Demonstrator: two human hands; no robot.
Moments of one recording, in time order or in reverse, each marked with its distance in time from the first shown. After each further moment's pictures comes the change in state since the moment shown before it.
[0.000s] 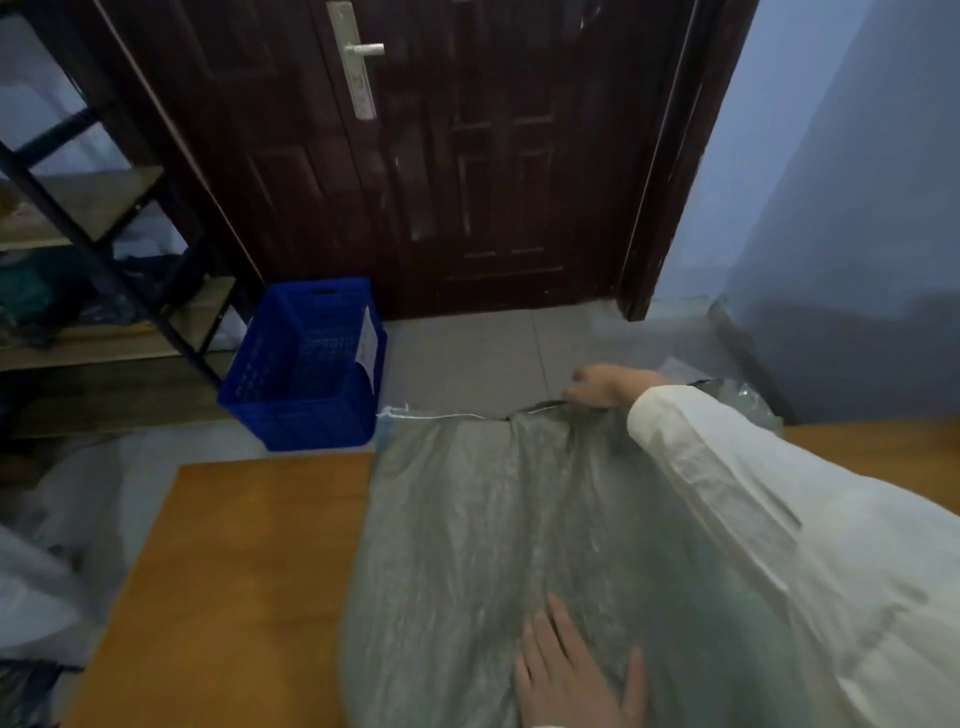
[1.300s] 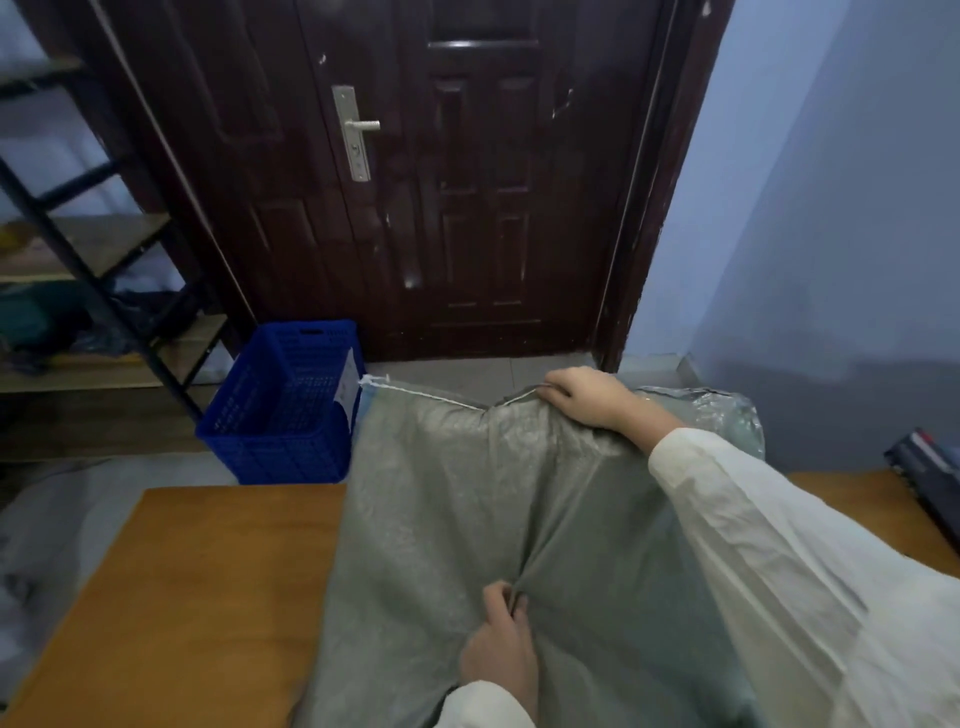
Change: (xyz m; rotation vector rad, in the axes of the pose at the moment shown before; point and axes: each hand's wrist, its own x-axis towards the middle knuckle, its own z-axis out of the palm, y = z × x) left_hand 0.028 0.047 -0.038 -0.342 -0.178 -0.254; right_hand -0.068 0.057 -0.063 0.012 0.399 -0.417
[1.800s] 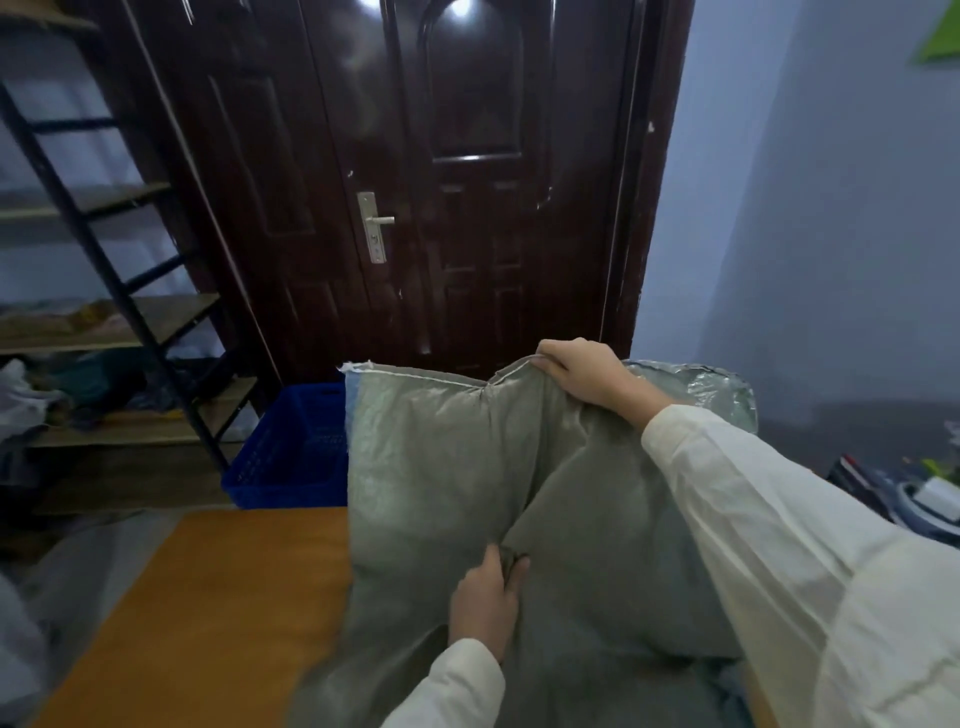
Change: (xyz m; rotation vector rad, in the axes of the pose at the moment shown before) left_hand -0.047 0.057 -0.028 0.091 0.053 0.195; right_hand -0.096 -0.018 -0.108 -0.015 0.337 -0.114
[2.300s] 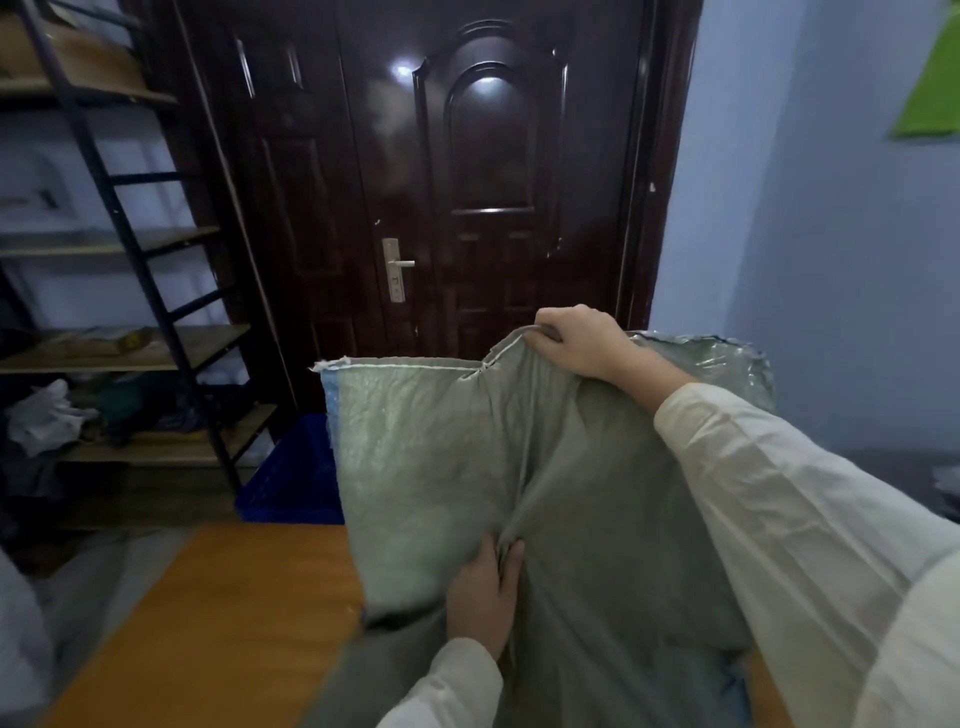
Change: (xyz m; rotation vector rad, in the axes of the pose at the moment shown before) left_hand -0.034 0.037 -0.022 -0.165 0.236 0.099; right_hand -0.017 -0.043 -0.094 -0.047 0.156 -0.079
